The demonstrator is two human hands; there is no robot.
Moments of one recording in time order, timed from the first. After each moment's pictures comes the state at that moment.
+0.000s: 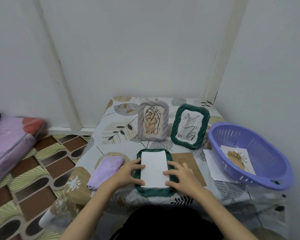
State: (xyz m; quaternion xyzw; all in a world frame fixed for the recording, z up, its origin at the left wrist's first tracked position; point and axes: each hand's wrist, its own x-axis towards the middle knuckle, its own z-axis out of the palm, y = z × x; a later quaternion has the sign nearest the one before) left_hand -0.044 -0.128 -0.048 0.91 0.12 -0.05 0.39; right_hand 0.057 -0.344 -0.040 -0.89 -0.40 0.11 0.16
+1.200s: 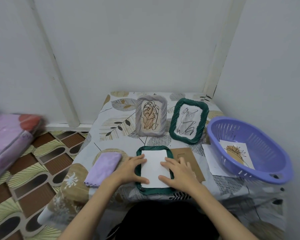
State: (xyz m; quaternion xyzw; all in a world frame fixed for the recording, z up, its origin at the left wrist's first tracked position) left_hand -0.036 -0.134 -0.049 0.95 0.08 -0.08 0.29; right_hand 0.053 -0.339 -0.043 -0.91 -0.39 0.07 0.10
